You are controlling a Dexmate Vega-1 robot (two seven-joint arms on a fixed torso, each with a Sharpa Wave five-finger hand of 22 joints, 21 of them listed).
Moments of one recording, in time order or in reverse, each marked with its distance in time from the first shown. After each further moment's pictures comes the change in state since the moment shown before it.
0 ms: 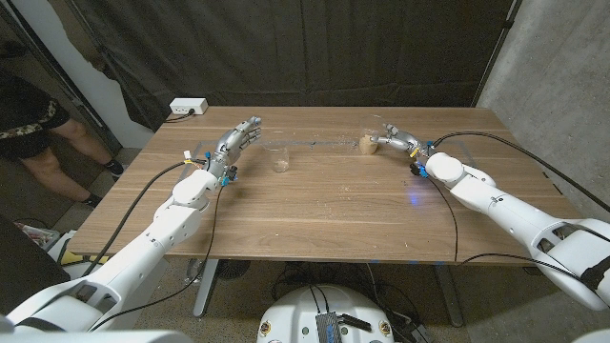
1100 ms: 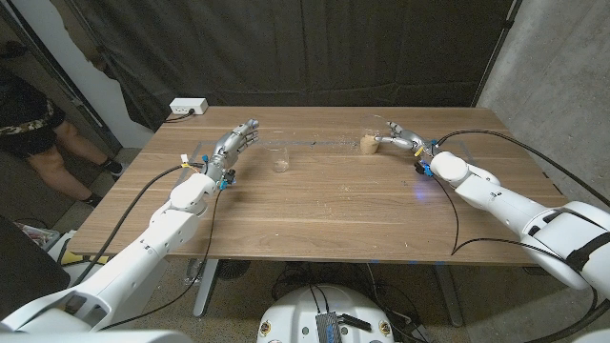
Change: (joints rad) left arm 0.049 0.025 -0.016 -0.072 0.006 0.031 0.048; left_hand 0.000 0.000 -0.003 0.003 0.000 -0.004 -0.004 0.000 0.000 -0.001 0.001 0.000 0.000 -0.006 -0.005 0.000 0.000 0.000 0.000 0.000 0.000; right arm 0.096 0.048 -0.043 0.234 -0.031 0.157 -0.003; right_hand 0.004 0.004 0.010 -0.010 -0.004 0.005 -0.005 -0.005 0.000 -0.004 -0.004 -0.001 0.000 0.000 0.000 0.000 0.000 -0.002 -0.013 0.000 0.000
